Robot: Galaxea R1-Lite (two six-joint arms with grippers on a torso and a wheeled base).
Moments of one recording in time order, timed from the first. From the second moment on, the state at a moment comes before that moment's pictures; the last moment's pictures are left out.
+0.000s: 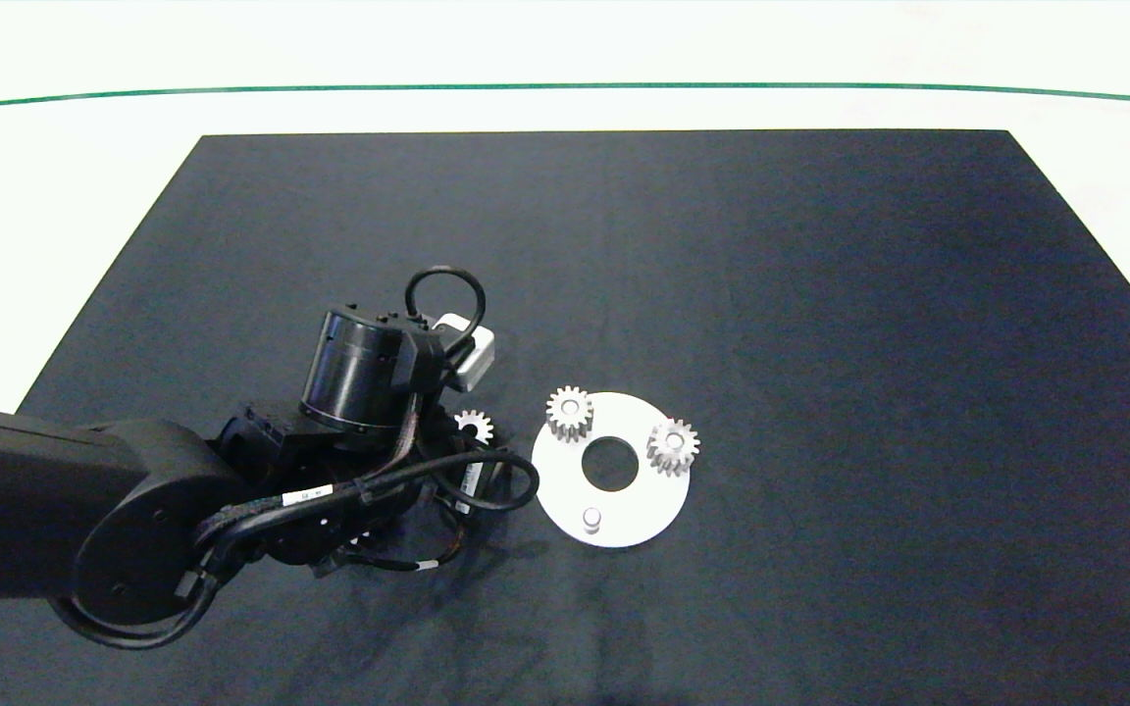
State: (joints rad) left arm -0.63 1.72 -0.92 -0.27 0.31 0.11; right arm 0.28 0.24 -0.51 0.56 0.12 -0.05
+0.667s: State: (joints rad) left arm -0.65 1.73 -0.91 -0.29 0.32 0.11; right arm 0.28 0.24 -0.51 0.56 0.12 -0.05
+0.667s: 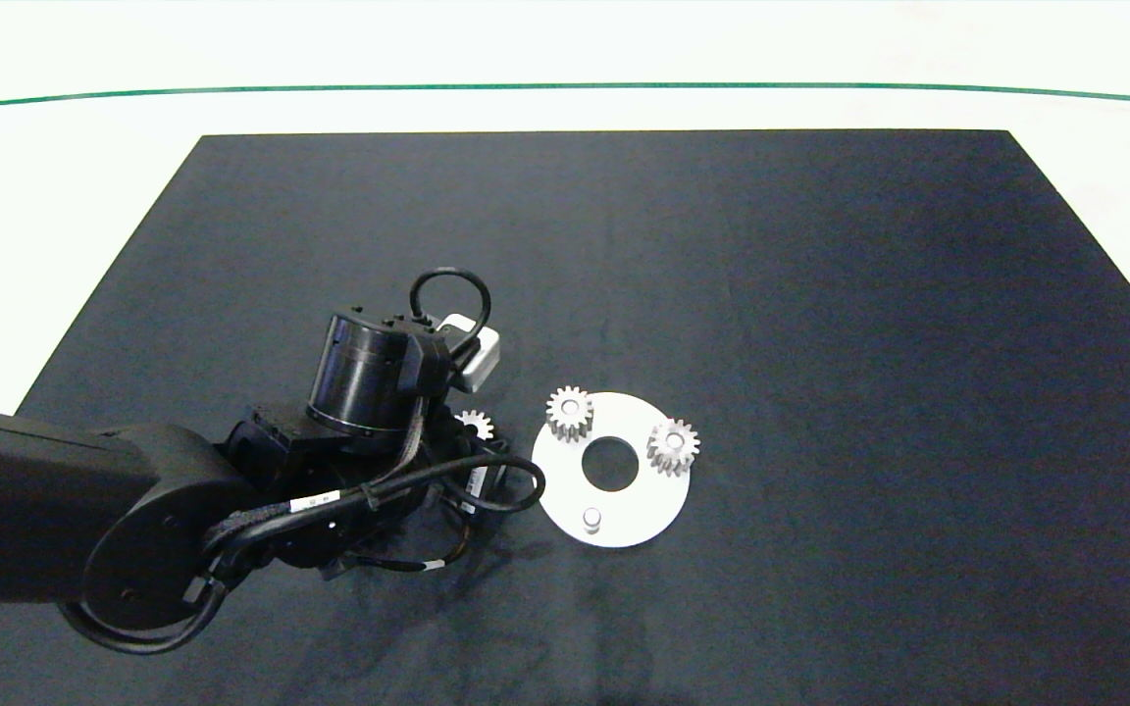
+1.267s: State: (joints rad) left arm -0.65 1.73 -0.91 -0.30 0.33 0.11; right arm 0.28 0.24 -0.51 0.56 0.12 -0.05
